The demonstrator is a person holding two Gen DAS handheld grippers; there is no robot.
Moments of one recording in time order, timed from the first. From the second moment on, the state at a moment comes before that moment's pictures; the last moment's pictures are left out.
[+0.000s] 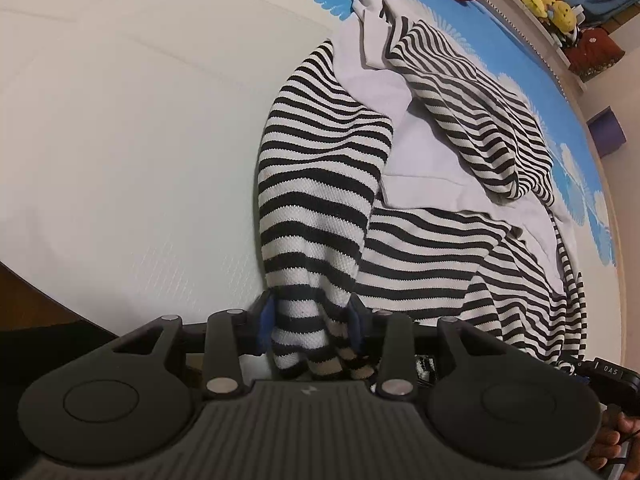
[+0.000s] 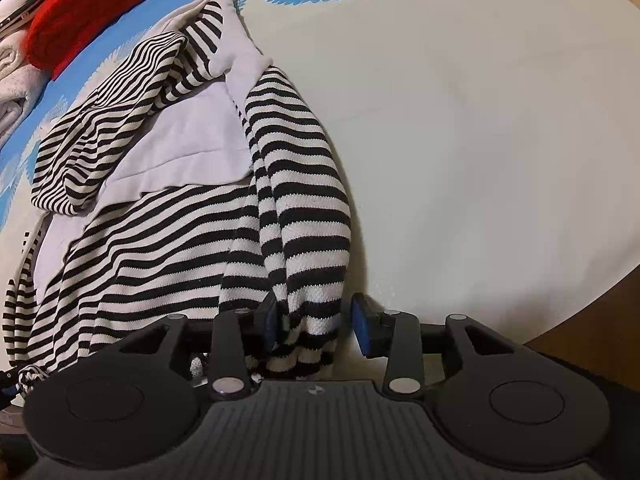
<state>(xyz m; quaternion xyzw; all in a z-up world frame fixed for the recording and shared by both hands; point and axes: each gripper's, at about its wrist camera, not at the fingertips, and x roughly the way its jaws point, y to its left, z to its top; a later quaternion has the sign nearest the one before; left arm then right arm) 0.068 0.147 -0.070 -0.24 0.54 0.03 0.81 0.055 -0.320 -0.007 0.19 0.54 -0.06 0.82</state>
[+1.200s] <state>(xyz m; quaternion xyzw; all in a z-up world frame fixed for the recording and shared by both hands) 0.065 0.132 -0.072 -0.20 0.55 -0.01 0.81 0.058 -0.313 -0.006 0.17 0.54 -0.03 0.82</state>
